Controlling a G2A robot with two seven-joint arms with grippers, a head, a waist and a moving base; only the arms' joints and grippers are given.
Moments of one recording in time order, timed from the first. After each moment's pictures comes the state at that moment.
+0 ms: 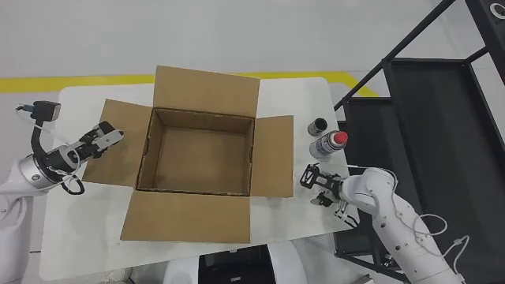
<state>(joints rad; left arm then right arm) 1.45 -0.95 -1.77 -1.70 -0.23 -0.45 -1.06 -1.60 -1.04 1.43 -1.69 -1.30 -0.70 0.89</state>
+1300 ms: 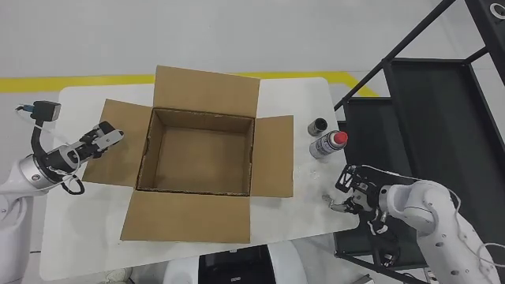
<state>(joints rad) 1.45 -0.95 -1.77 -1.70 -0.23 -0.45 -1.06 -1.85 -0.96 1.72 -1.81 -1.12 -0.82 0.77</state>
